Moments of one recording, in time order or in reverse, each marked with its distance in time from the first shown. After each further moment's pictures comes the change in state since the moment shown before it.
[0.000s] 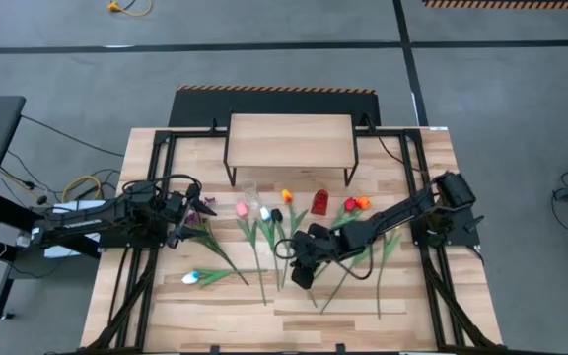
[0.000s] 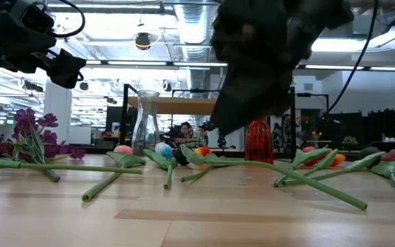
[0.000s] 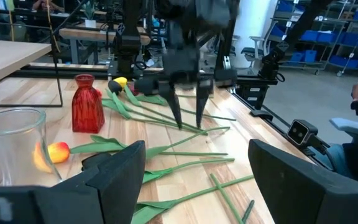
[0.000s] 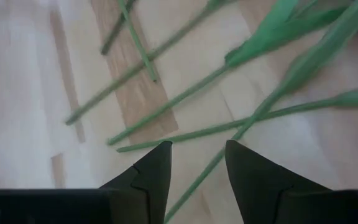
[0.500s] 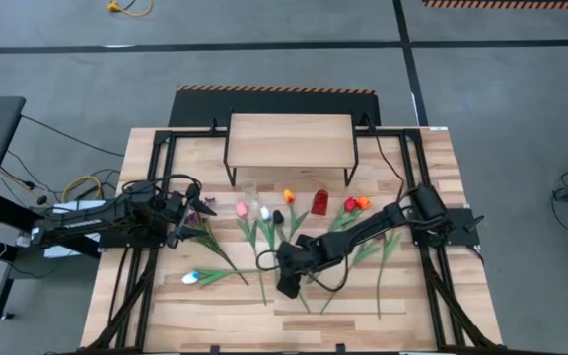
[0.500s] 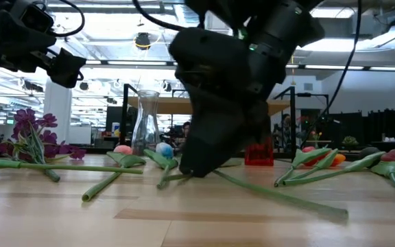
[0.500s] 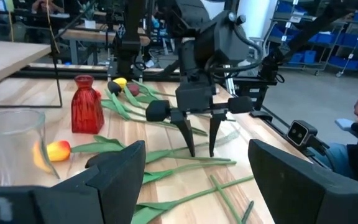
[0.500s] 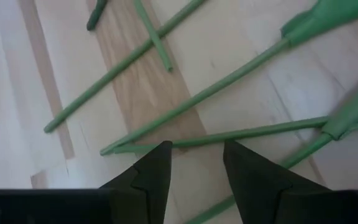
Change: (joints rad) left arm 0.000 0.000 -0.002 0.020 0.000 0.000; right arm 0.004 0.257 0.217 -0.091 -0.072 0.032
